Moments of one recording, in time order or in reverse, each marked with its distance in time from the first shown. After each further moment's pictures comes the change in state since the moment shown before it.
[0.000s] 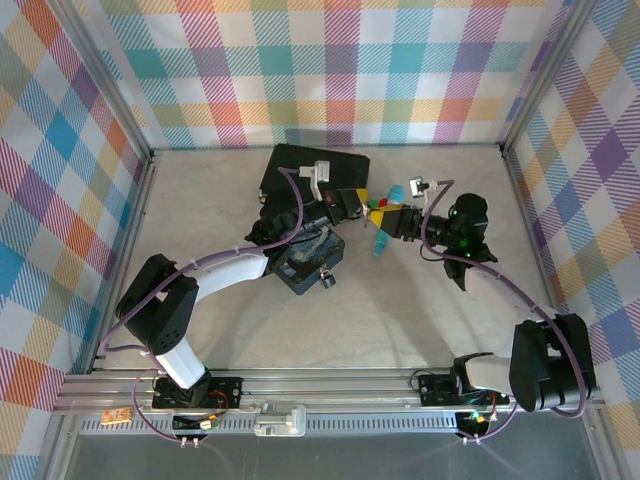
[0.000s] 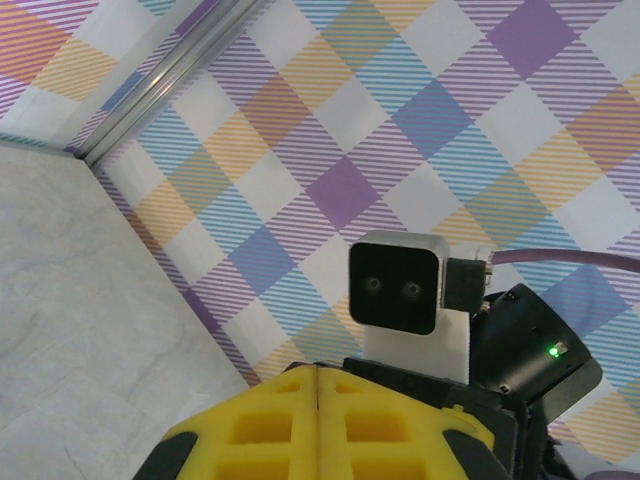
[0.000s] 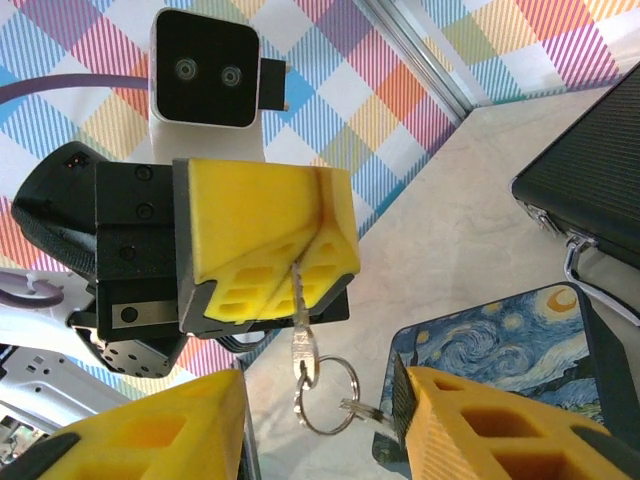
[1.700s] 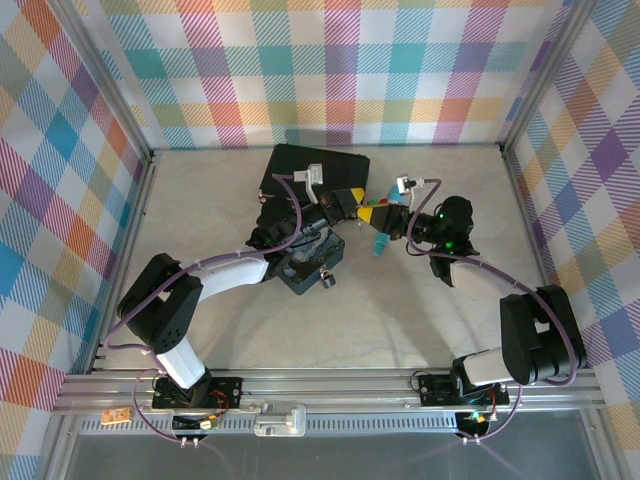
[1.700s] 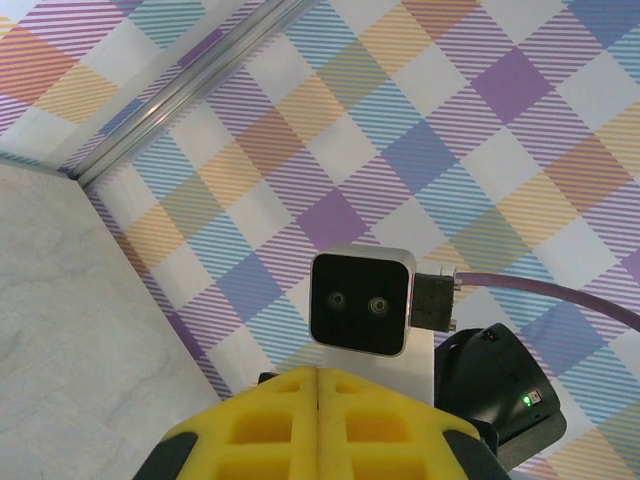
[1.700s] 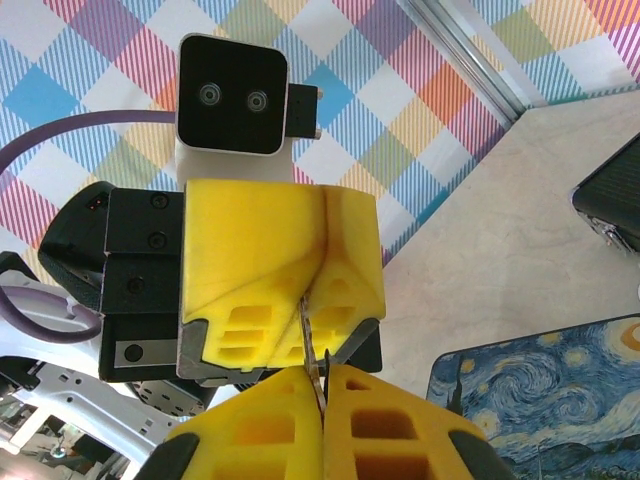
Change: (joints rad) left arm -0.009 0.010 -0.060 0.136 -0.056 -0.079; right arm 0.083 0.138 -0.001 0.280 0.020 0.151
